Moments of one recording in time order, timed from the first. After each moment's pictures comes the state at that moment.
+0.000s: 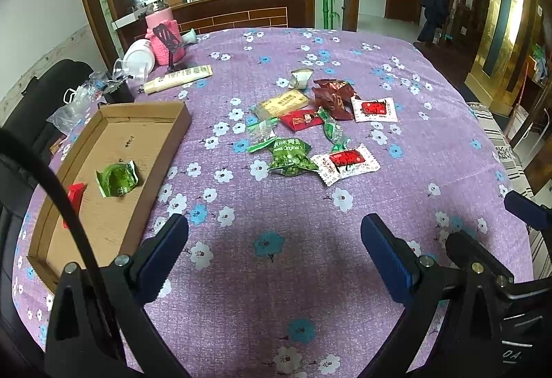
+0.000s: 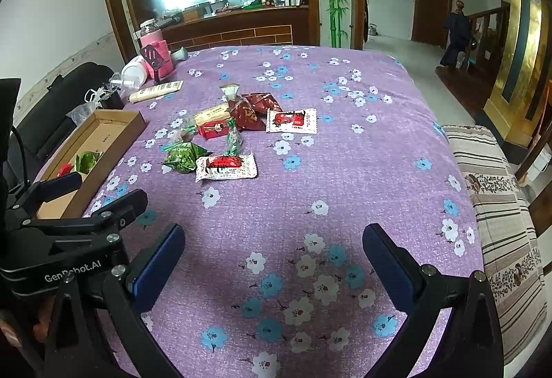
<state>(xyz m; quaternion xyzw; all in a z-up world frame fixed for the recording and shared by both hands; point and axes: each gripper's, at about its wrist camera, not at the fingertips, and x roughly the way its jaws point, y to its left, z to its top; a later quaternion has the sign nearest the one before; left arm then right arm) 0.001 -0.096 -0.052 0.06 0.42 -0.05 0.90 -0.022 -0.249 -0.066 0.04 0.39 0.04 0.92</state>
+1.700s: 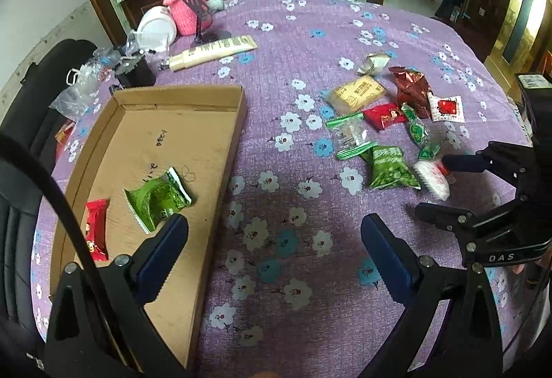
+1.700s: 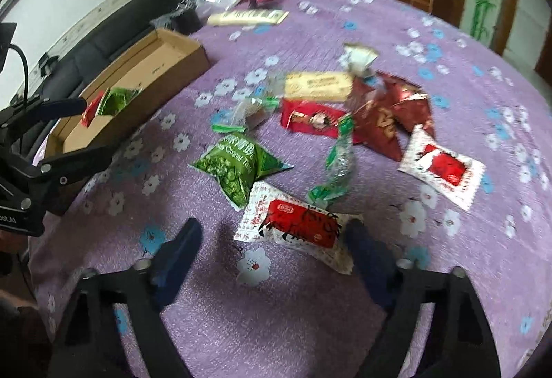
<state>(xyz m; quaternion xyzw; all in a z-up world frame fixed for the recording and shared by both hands) 0.077 -0.019 -0.066 0.07 0.50 -0.04 0.86 0.112 -0.192 -0.117 -0.08 0.50 0.29 0.82</state>
